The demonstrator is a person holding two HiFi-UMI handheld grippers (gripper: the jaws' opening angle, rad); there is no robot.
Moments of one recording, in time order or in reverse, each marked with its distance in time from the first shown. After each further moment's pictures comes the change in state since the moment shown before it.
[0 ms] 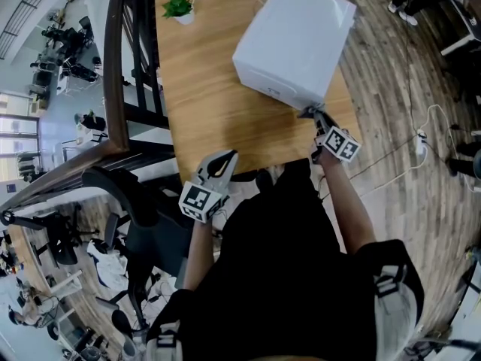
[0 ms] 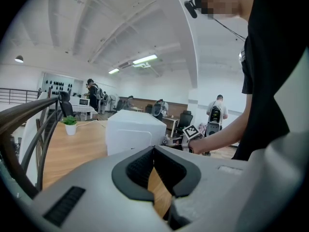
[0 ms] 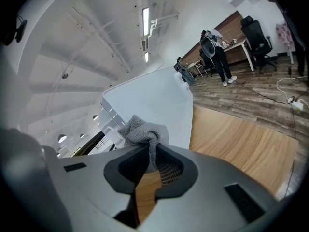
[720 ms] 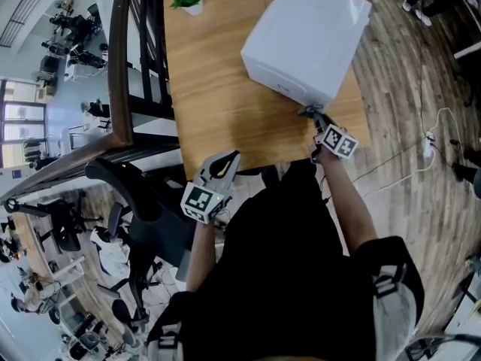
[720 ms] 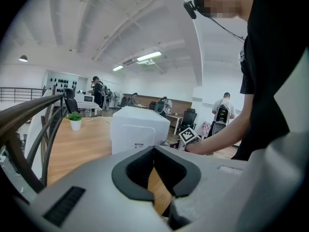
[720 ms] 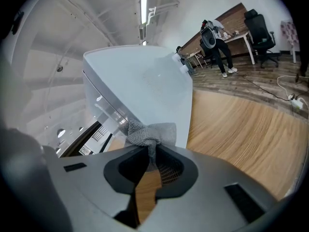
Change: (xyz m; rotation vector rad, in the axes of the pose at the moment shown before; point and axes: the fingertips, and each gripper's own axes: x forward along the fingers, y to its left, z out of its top) left arm -0.003 0.008 -0.007 -0.013 0.031 0.057; right arm 0.034 -0.014 -0.047 0.002 0.116 -0.027
